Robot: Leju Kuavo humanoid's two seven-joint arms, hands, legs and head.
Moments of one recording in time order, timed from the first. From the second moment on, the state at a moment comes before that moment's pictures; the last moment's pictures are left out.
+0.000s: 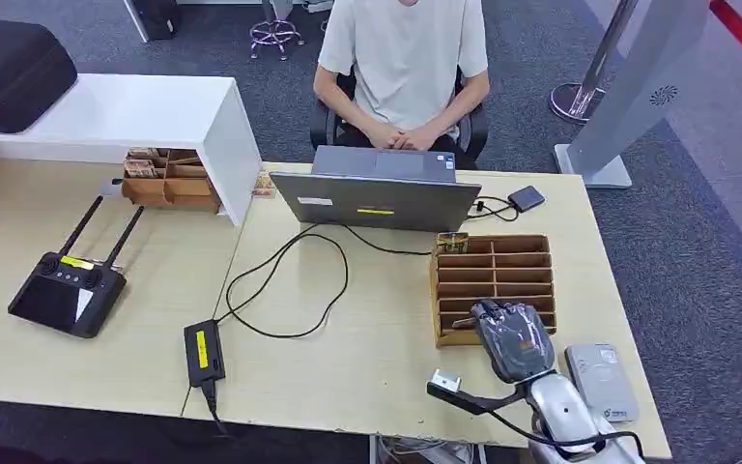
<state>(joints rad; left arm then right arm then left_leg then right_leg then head) -0.08 -0.08 -1.21 -0.11 0.54 -0.01 0.14 -0.25 -0.29 0.51 -1.12 1.35 -0.54 0.03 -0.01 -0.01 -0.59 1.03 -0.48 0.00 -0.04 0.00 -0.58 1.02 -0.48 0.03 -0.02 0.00</state>
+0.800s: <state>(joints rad) -0.08 -0.08 -1.23 -0.11 0.53 0.00 0.13 -0.24 -0.29 0.49 -1.13 1.35 -0.54 0.03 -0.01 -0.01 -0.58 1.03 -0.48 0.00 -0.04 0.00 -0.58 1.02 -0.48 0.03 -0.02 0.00</state>
